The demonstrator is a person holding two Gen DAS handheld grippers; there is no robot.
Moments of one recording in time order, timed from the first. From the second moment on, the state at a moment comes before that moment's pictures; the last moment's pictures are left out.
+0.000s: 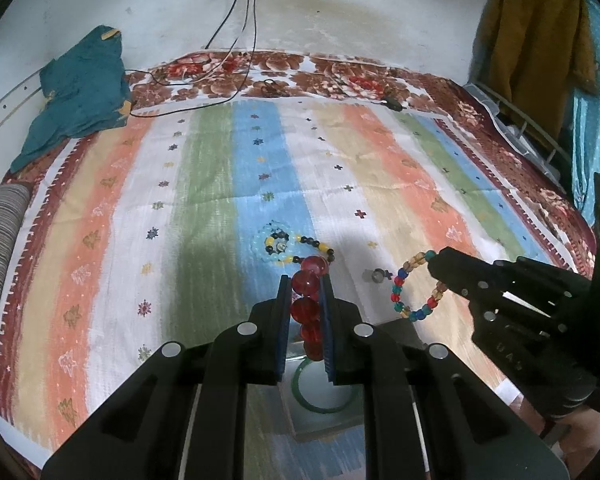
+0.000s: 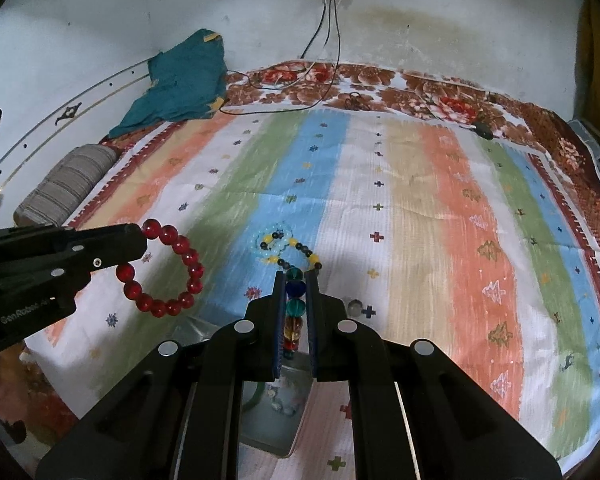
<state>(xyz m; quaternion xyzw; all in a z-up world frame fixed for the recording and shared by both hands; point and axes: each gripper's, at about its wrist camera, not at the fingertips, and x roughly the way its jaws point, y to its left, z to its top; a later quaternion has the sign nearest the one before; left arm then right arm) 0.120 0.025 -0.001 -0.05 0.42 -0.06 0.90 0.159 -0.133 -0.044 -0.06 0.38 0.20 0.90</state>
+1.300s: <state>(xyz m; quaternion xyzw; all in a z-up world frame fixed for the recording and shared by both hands) 0.104 0.034 -0.015 -0.05 0.45 0.00 0.89 0.150 -0.150 -0.063 -0.04 0.41 0.19 0.89</state>
